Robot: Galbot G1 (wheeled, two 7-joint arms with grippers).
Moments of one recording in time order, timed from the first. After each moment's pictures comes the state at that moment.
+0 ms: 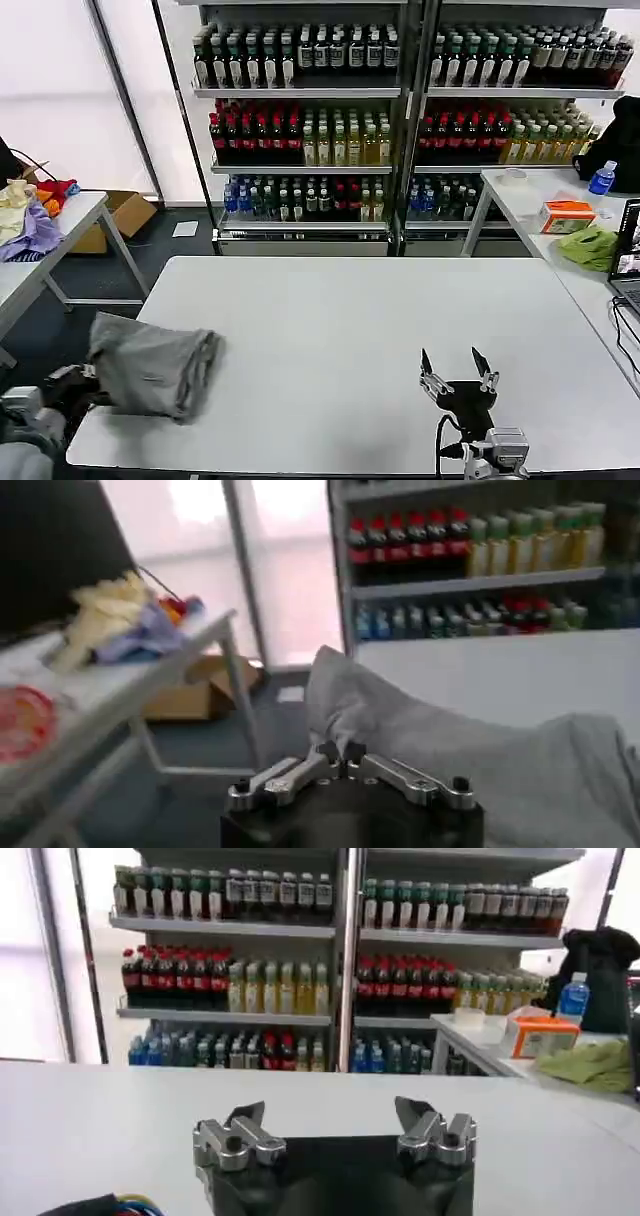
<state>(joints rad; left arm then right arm) 1.50 -1.02 -0.96 -1.92 -0.48 0.45 0.02 -1.60 1.21 0.39 2.32 0.26 -0.36 0.37</state>
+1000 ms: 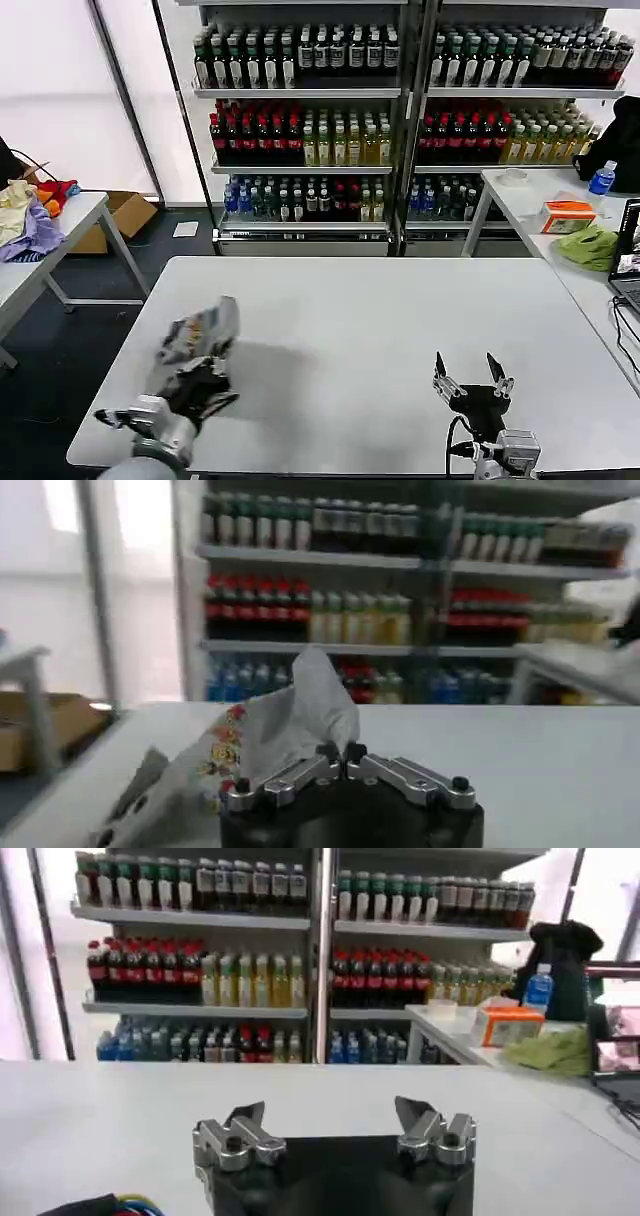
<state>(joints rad) 1.47 -1.26 -0.41 -2.24 -0.38 0.47 -0.12 -1.65 1.25 0.46 2.32 0.25 -0.36 0.37</state>
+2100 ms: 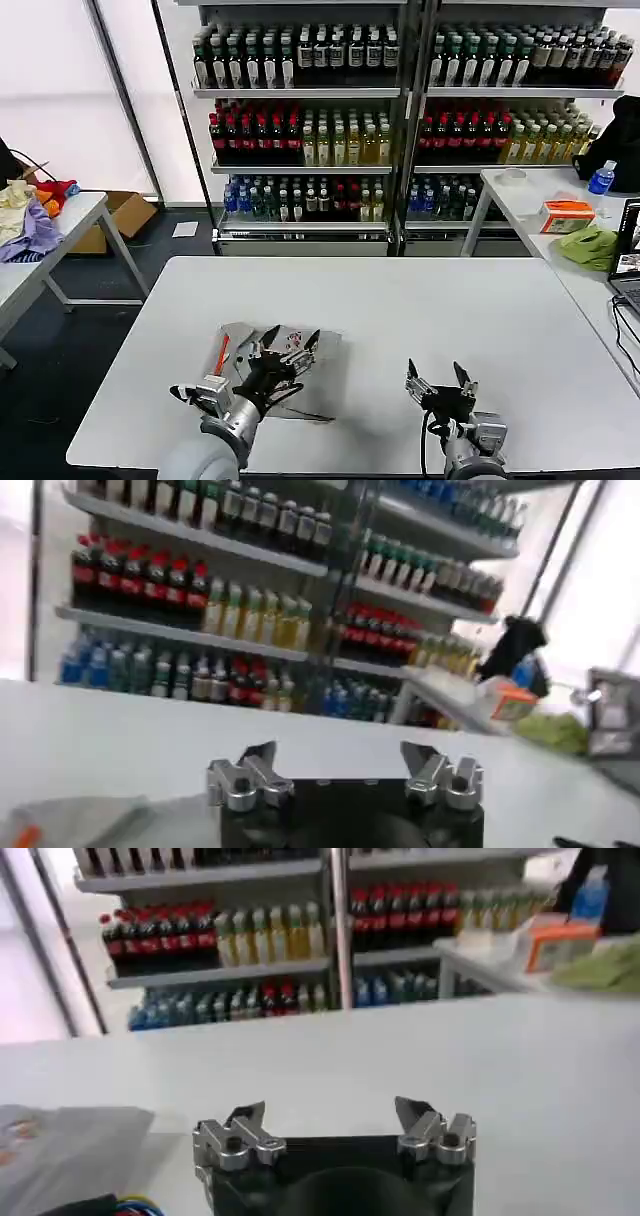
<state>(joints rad) 1.32 -1.28 -0.25 -2.15 -0.45 0.47 -0.13 -1.50 1.27 0.34 2.23 0.47 -0.48 0.42</state>
